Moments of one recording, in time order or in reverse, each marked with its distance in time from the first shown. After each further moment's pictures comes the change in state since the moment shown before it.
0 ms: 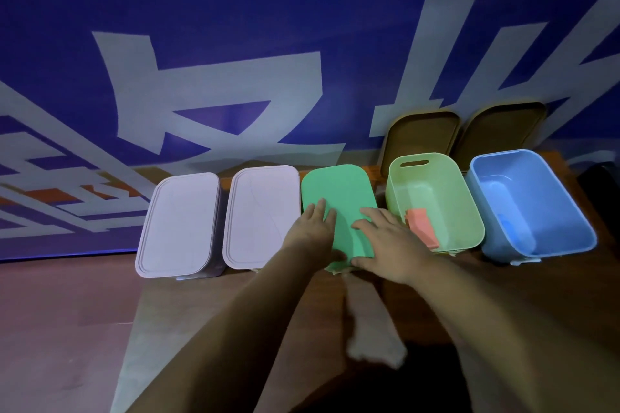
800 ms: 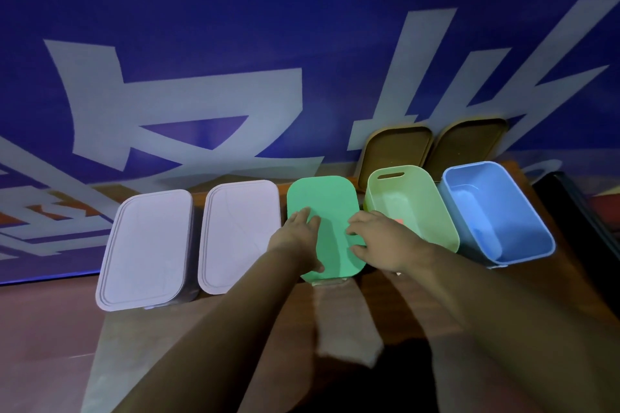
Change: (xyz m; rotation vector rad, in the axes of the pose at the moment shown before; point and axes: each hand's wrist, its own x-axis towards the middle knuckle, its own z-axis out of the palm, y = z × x) left_hand 0.024 -0.007 -0.023 -0.087 -0.069 -0.008; right_hand 0.020 0.011 -0.049 0.014 -0.079 0.044
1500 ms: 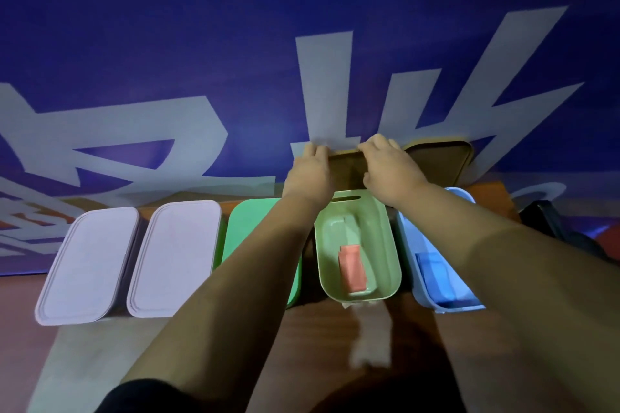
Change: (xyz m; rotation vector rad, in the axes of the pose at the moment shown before) left_hand 0.145 0.158 -0.111 -0.280 0.529 -0.120; right_hand 0.050 0.179 -0.129 -0.001 0.342 0.074
